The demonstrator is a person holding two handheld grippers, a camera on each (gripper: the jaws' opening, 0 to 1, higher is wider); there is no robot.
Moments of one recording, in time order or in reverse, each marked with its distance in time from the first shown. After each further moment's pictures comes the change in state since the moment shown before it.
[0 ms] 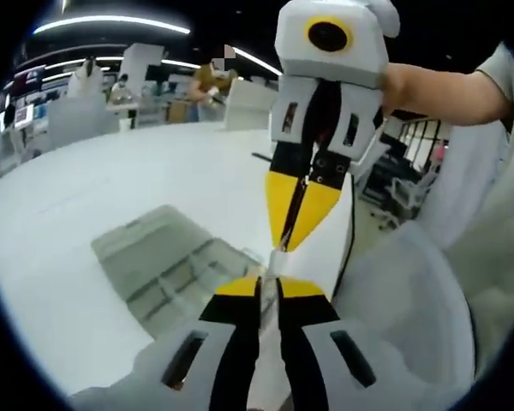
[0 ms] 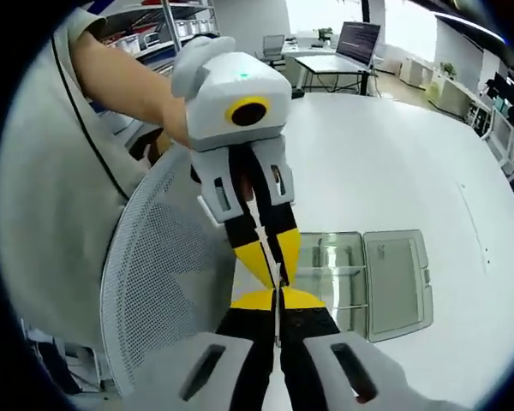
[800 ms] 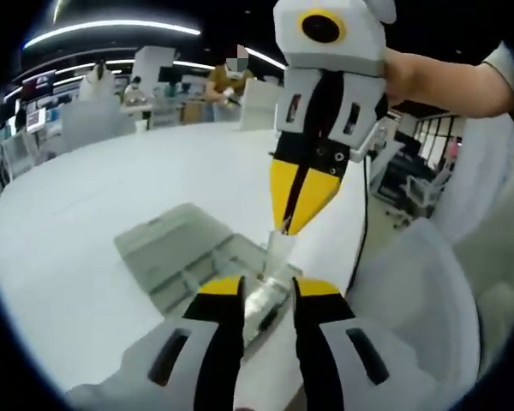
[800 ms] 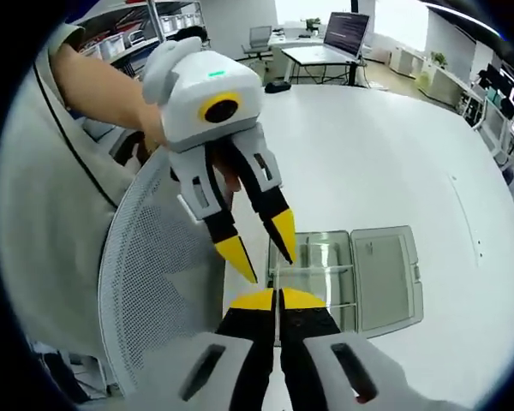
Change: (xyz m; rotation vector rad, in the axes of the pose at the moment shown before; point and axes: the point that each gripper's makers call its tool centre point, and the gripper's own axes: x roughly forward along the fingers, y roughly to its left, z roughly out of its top) left arm -0.016 0.012 0.001 0.010 -0.006 0.080; right arm -0.002 -0.013 0.005 0.039 0.053 -0.041
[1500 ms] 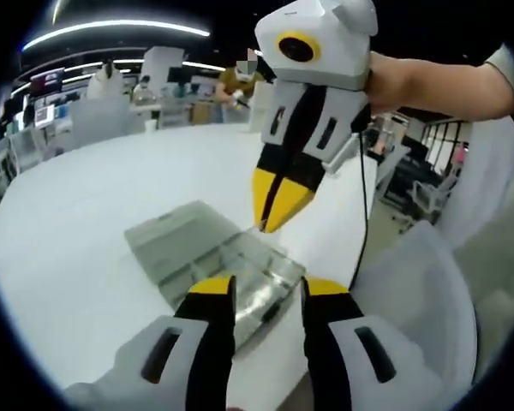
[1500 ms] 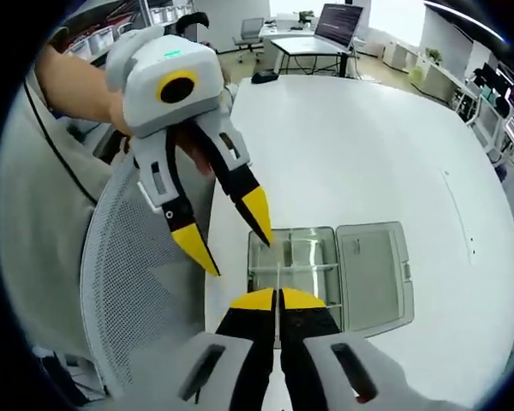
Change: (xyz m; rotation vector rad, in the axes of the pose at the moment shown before) left arm -0.013 0.005 -0.004 -0.029 -0.013 0.040; right arm 0.014 -0.020 -0.003 0.008 0.043 -0.050
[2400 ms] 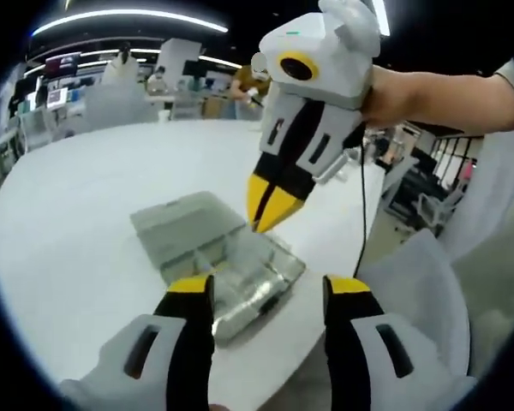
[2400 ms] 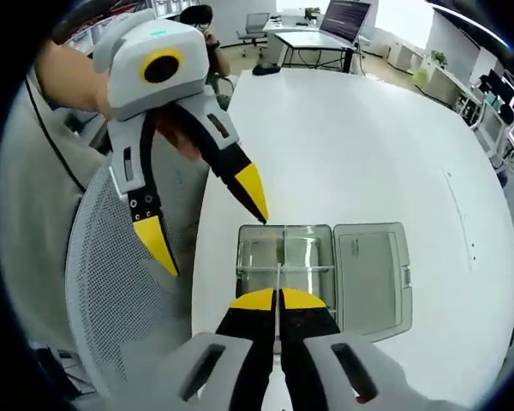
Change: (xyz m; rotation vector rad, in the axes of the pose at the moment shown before) left arm -0.006 0.002 -0.006 -0.082 -0.001 0.031; right arm 0.017 -0.011 -0.004 -0.039 0.025 -0.012
